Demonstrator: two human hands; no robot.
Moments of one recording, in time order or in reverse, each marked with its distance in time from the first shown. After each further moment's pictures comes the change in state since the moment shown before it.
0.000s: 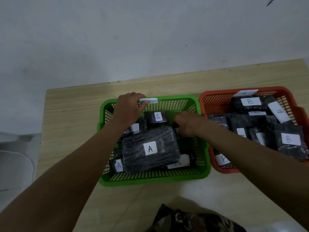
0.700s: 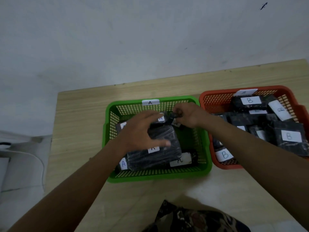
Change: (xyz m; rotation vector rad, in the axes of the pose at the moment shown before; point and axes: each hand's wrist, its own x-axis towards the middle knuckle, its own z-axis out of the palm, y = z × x) left_hand -0.073 0.043 -0.015 -0.067 -0.268 0.138; right_hand -0.008 0.007 -0.014 0.475 0.227 0.027
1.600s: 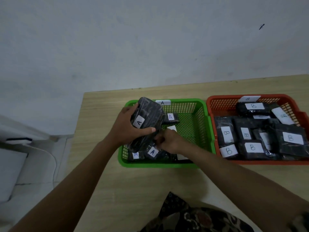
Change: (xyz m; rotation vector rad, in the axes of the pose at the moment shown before) left_hand -0.073 -0.007 -0.045 -0.240 0.225 -0.412; right_hand -0.052 -0.081 0.100 0.275 -0.146 -0.081
